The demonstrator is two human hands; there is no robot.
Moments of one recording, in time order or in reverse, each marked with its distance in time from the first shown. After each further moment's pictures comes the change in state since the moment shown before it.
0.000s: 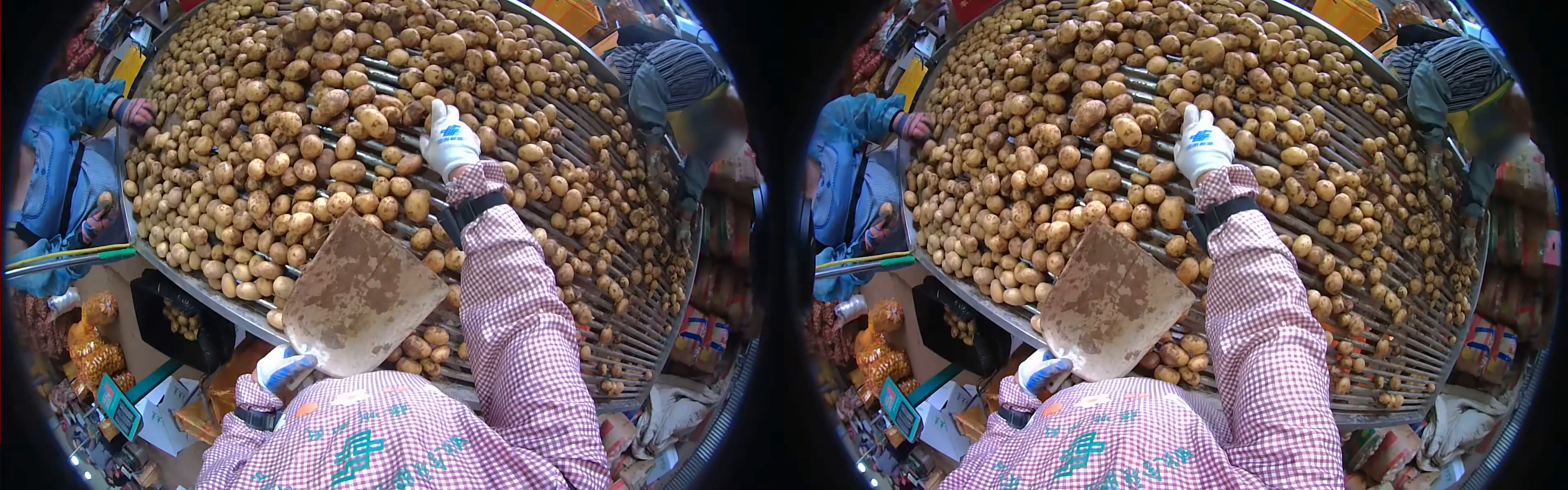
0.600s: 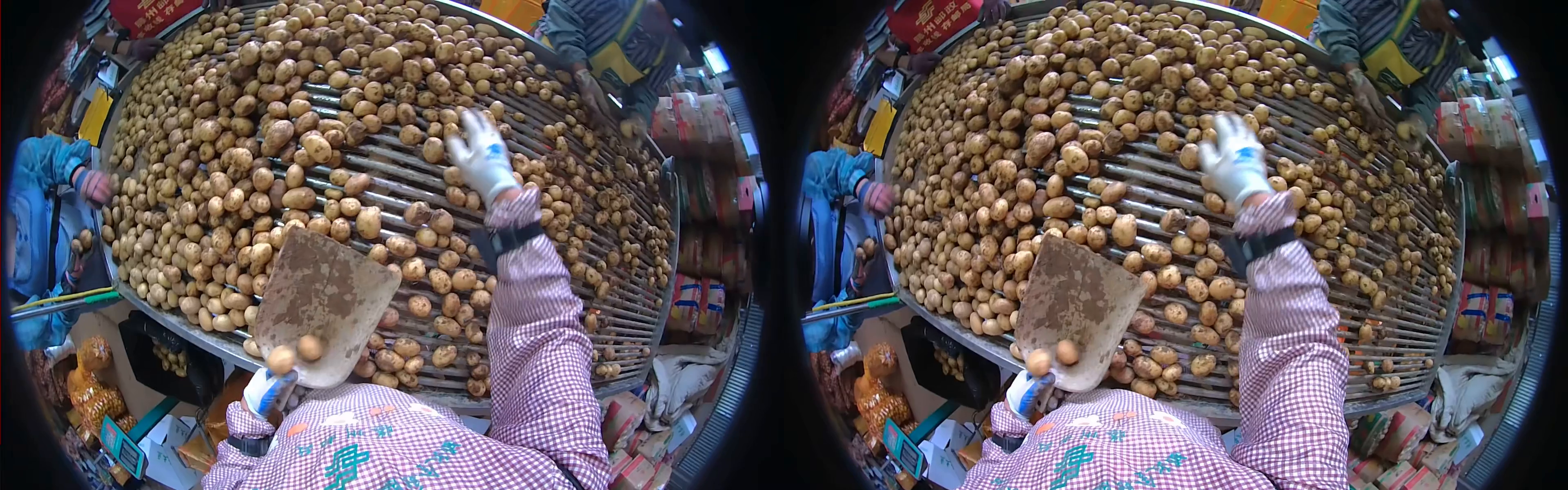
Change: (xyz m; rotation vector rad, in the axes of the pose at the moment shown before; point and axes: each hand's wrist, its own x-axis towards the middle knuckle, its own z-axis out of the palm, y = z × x) left_hand 0.002 0.007 0.014 0.168 0.139 -0.085; right_hand -0.024 0.137 -0.038 0.179 0.405 -0.112
